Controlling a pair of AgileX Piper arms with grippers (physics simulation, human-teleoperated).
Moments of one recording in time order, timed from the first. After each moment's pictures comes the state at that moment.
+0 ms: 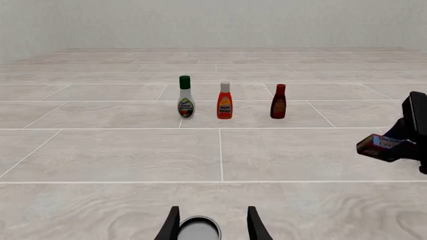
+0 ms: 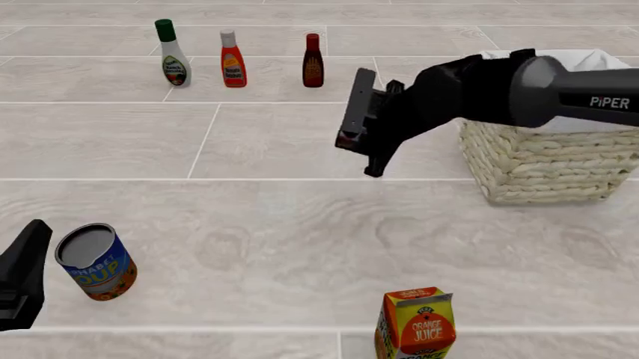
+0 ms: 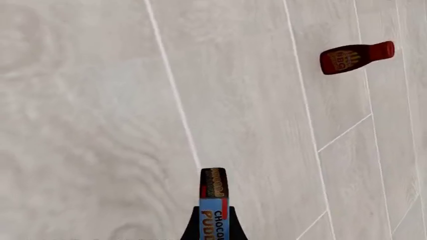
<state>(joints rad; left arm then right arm) 0.00 0.01 -0.01 0.00 0.00 0.48 1.82 -1.33 0.41 -0.92</state>
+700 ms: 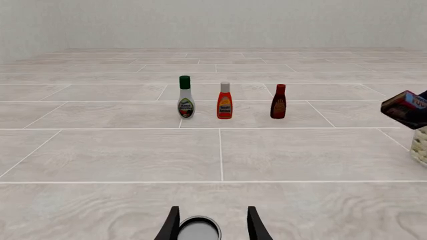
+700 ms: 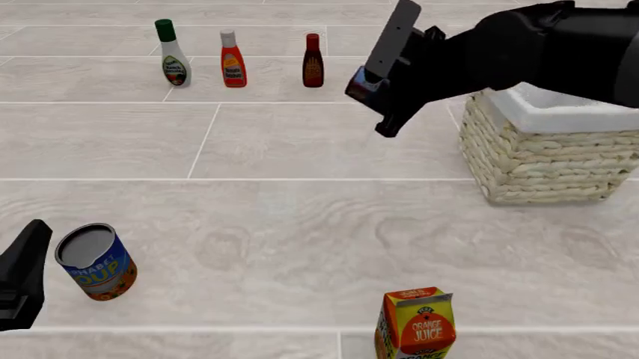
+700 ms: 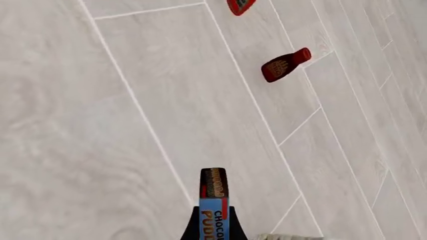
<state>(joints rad) 0.00 0.01 -0.01 0.00 0.00 0.48 1.59 -1.29 0.40 -0.76</state>
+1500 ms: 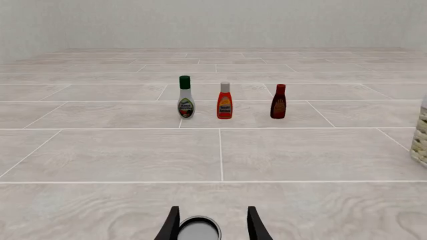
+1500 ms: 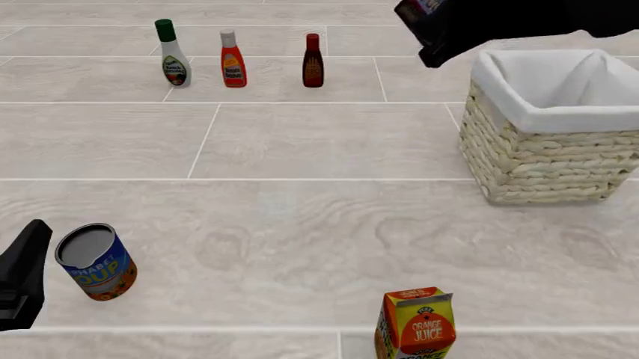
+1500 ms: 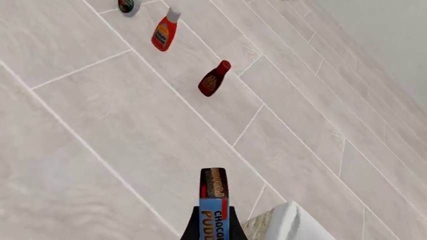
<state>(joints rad) 0.00 0.01 -0.01 0.00 0.00 0.37 1.43 -1.32 0.36 -0.58</state>
